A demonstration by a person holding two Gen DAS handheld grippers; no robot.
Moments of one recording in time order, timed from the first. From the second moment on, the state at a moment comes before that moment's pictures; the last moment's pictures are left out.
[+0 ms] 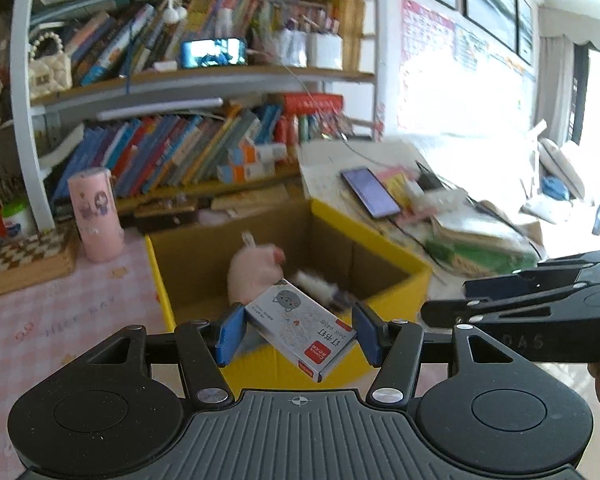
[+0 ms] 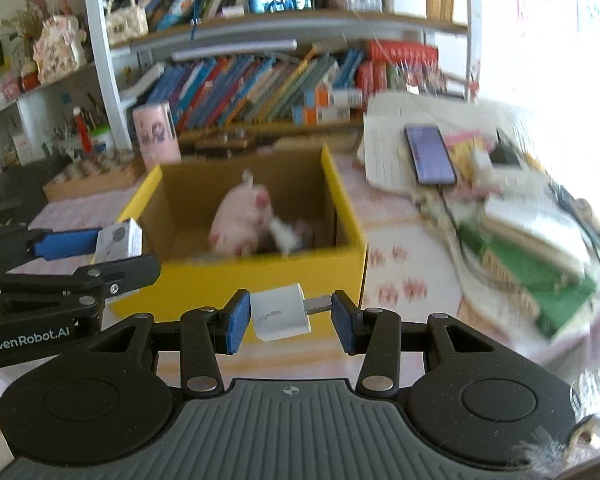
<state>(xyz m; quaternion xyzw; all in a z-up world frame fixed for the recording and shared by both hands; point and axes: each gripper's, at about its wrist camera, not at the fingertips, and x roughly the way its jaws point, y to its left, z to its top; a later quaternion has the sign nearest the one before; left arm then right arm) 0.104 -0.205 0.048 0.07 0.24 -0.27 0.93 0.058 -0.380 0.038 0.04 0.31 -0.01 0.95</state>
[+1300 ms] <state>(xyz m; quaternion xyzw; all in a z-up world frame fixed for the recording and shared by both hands) 0.207 -0.251 -0.010 0.04 0.37 -0.17 0.91 0.224 -0.383 -0.002 -0.03 0.39 0.14 0.91</state>
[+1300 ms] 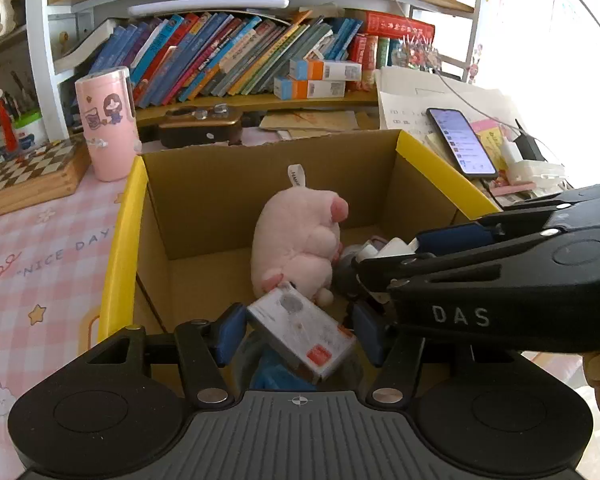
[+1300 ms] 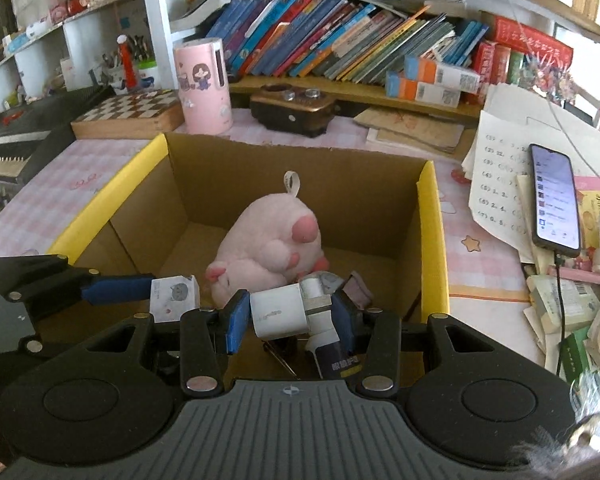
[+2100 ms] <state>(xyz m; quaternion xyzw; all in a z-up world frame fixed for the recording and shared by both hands) 0.142 -0.221 0.030 0.04 0.27 -0.16 0.95 0.161 -0.395 0.038 0.04 0.30 0.08 0.95</state>
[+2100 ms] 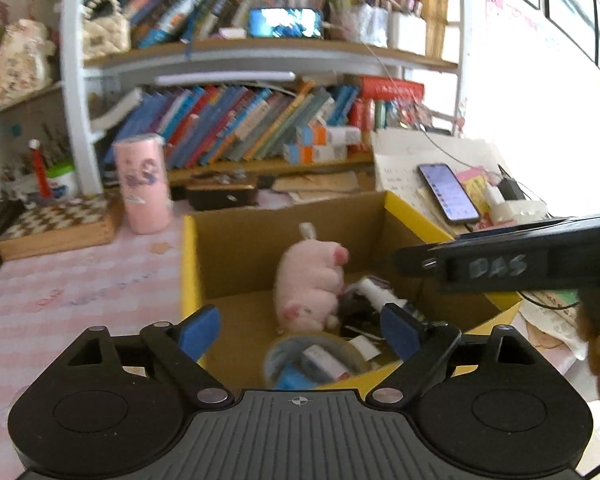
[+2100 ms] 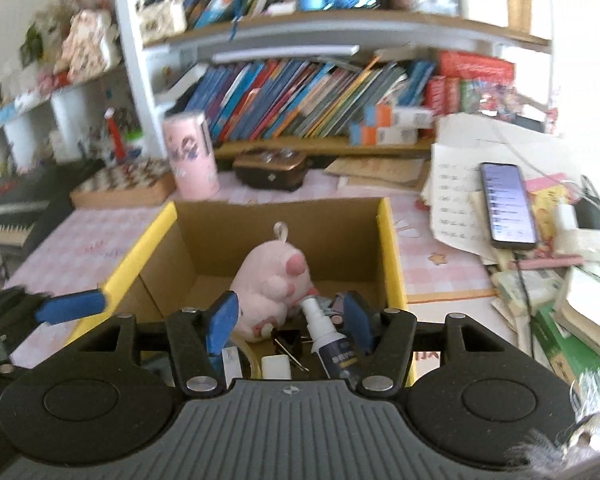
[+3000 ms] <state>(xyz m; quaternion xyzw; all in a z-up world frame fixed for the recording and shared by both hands) -0.001 -0.073 0.040 0.01 0.24 -0.05 0.97 -0.006 -0.297 0.037 0.06 0.26 0.04 0.96</state>
